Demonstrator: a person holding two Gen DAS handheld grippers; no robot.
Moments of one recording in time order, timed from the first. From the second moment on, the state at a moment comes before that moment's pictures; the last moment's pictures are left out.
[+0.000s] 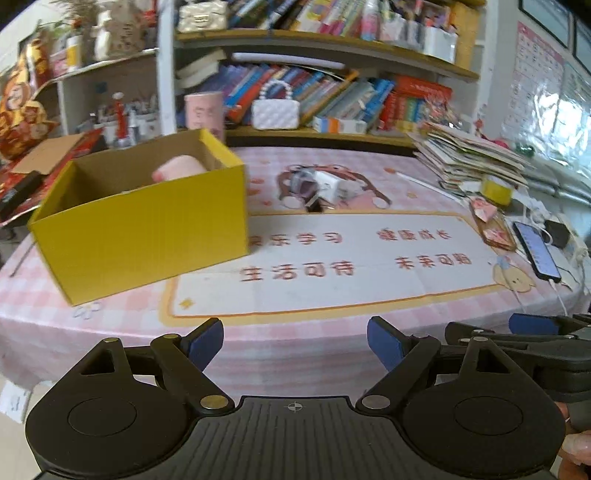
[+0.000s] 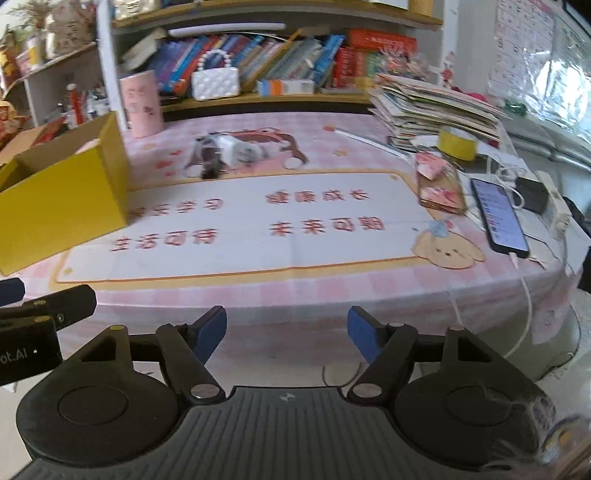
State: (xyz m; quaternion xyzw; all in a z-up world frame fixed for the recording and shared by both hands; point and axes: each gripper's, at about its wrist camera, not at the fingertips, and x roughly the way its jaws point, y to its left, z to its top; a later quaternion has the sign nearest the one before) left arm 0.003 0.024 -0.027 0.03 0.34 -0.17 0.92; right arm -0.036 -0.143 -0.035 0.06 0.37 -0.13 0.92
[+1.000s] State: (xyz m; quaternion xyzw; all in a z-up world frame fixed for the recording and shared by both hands) left arm 0.113 -0.083 -0.033 0.03 0.37 -0.13 0.92; right arm 0.079 -0.262 -0.045 0.08 0.37 -0.07 0.92
